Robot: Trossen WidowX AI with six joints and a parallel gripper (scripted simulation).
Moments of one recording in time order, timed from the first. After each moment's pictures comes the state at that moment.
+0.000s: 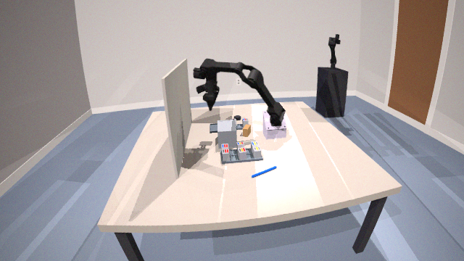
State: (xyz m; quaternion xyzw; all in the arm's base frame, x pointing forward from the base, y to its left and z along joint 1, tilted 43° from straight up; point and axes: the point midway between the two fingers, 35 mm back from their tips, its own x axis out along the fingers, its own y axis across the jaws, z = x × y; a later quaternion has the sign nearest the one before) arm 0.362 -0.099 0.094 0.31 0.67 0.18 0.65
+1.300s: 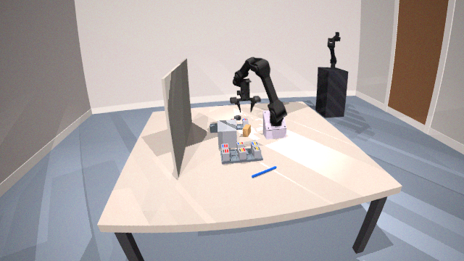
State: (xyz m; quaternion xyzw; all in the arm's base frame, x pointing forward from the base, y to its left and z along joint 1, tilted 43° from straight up) arm 0.153 -0.153 -0.087 0.65 0.65 -0.29 0.28
